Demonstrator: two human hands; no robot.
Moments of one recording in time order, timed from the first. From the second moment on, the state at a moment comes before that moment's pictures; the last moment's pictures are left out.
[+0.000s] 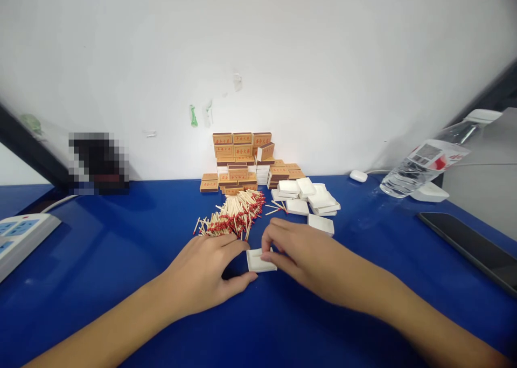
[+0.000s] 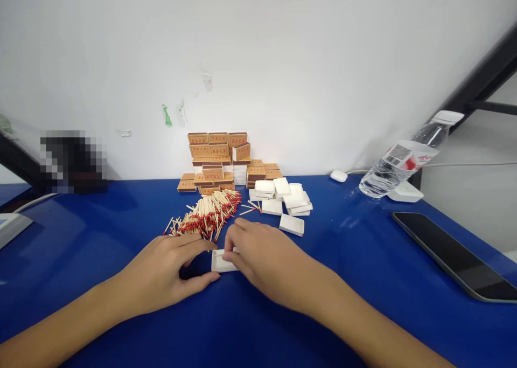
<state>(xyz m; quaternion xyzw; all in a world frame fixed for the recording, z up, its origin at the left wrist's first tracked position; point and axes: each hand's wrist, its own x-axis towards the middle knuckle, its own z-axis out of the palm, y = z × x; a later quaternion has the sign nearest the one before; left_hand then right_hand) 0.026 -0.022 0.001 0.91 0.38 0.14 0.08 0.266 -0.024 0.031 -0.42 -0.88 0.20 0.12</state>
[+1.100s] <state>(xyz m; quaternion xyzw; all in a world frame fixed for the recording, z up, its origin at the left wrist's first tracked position) 0.025 -0.022 -0.001 0.91 0.37 0.17 0.07 0.258 -0.025 0.024 -0.41 -0.88 0.20 0.12</state>
